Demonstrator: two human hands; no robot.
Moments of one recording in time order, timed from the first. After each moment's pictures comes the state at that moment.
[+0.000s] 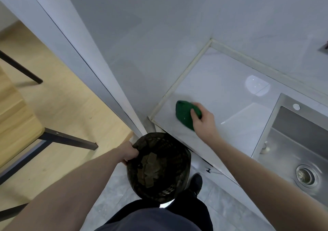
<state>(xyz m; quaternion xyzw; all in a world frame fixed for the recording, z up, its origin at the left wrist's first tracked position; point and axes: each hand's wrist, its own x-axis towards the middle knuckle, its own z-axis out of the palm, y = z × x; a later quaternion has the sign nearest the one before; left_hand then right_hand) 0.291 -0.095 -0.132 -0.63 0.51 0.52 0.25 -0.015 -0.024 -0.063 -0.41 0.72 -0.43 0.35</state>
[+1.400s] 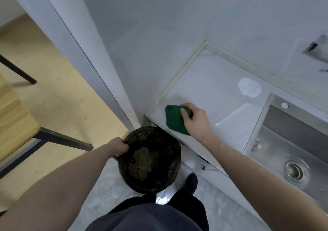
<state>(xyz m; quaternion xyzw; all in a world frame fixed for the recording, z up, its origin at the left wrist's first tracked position) 0.312 -0.099 -0.127 -0.66 0.52 0.50 0.22 0.005 -0.016 -0.036 -0.48 0.75 -0.36 0.29</state>
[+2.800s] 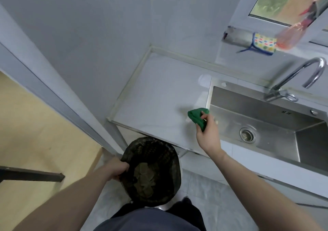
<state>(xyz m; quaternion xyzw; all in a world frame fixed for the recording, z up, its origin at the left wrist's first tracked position) 0.249 0.010 -0.134 -0.60 0.54 0.55 0.22 -0.075 0.182 -0.046 -0.31 0.85 -0.42 0.12</state>
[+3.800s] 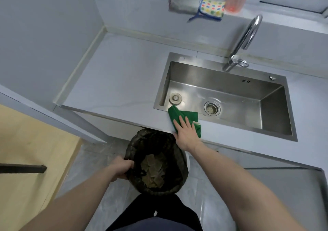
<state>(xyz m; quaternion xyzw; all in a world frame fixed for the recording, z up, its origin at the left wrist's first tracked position) 0.112 0.232 -0.128 -0.61 0.50 0.58 0.19 -0.163 0.366 -0.127 -0.47 0.85 0.02 0.24</state>
